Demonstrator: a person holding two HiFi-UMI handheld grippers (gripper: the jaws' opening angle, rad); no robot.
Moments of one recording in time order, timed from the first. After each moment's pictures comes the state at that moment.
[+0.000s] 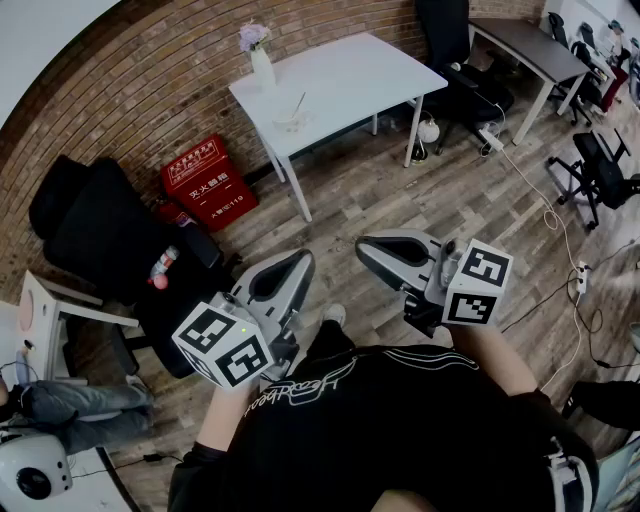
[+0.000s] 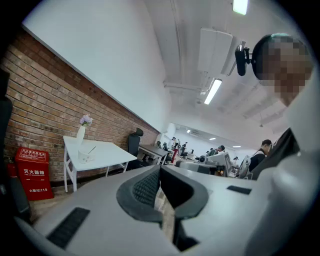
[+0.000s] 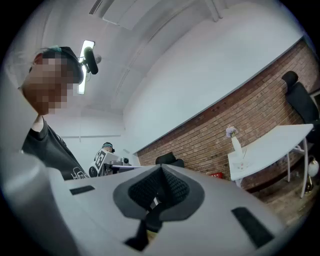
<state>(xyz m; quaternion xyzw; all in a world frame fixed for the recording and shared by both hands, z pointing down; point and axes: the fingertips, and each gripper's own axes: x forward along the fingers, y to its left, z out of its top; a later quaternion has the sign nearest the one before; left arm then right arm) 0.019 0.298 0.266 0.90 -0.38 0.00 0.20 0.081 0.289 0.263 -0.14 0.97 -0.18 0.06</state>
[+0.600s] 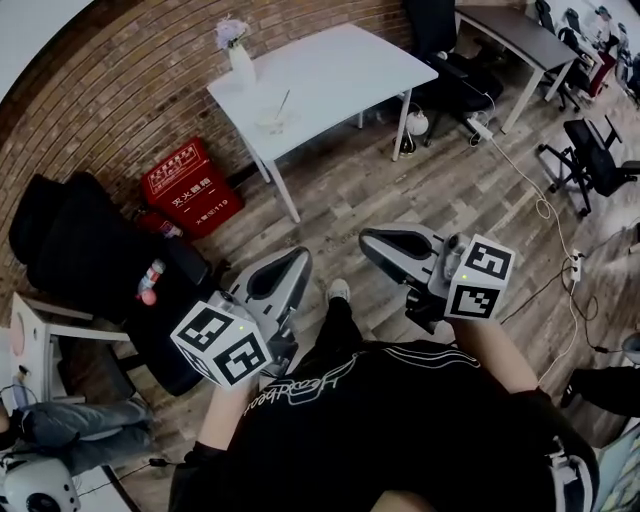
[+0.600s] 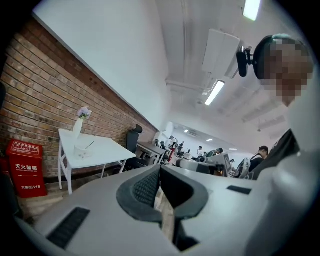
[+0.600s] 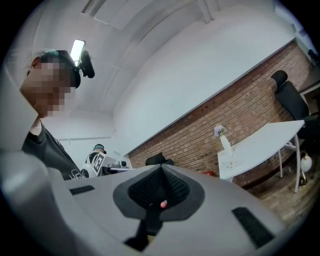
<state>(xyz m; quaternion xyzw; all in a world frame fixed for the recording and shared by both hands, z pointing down) 0.013 0.236 0.297 0.91 -0.35 0.00 0.22 0.085 0.223 0.290 -0.19 0.96 -0.21 0.07</state>
